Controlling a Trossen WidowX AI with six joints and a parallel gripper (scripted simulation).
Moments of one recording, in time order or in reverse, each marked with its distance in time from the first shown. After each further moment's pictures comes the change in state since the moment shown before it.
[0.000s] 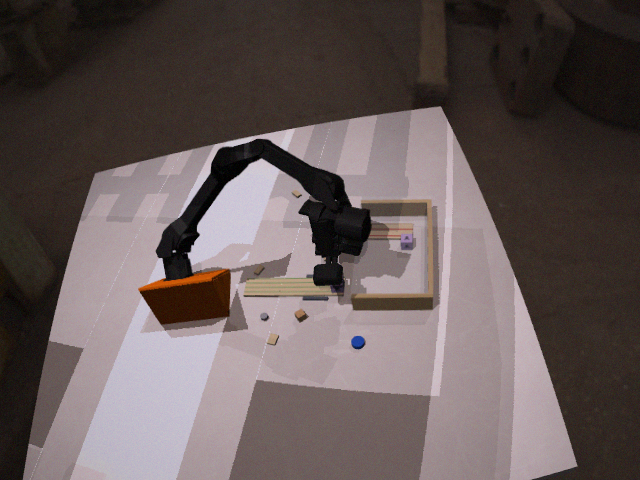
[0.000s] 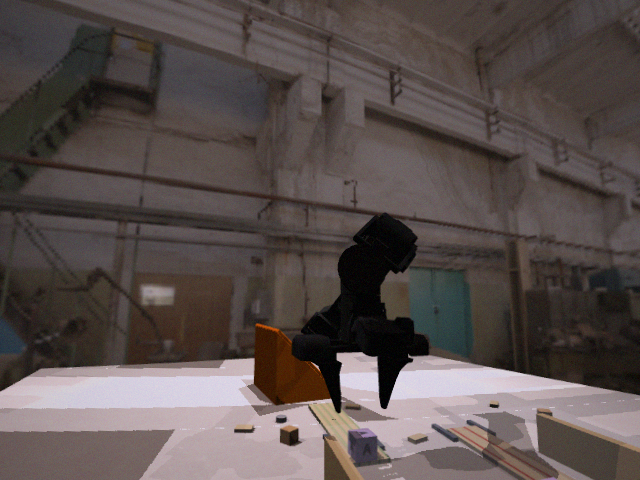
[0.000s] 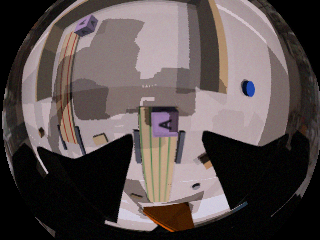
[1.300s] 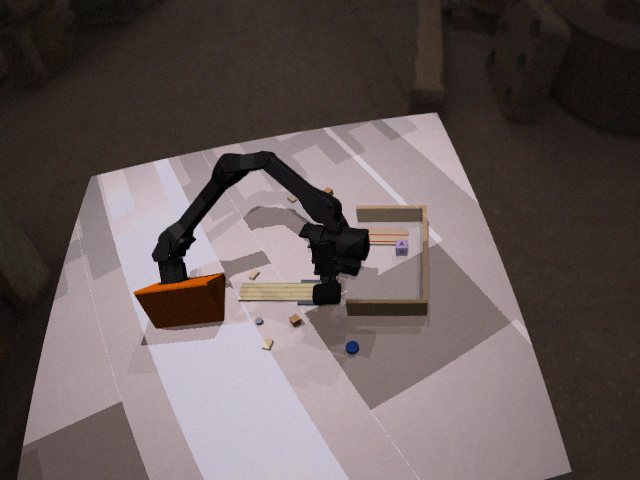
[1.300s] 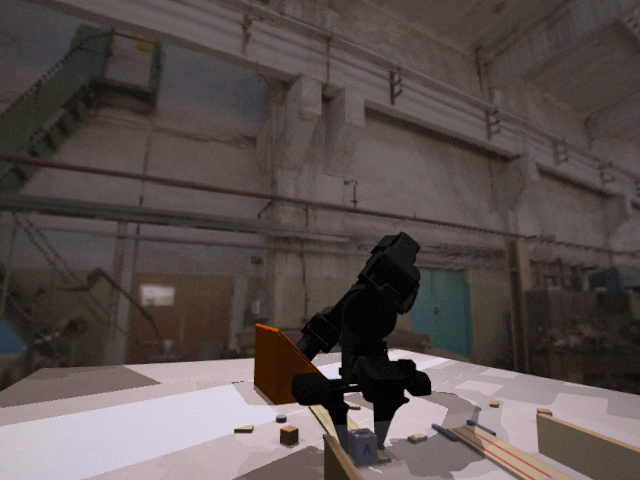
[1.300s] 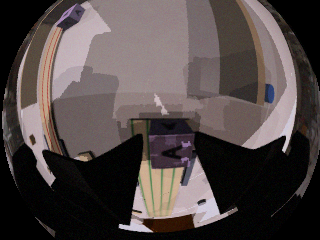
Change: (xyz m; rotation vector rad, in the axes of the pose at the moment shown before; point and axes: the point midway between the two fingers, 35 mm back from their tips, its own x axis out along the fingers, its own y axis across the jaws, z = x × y) arm 0.052 0.001 0.001 0.000 0.006 0.004
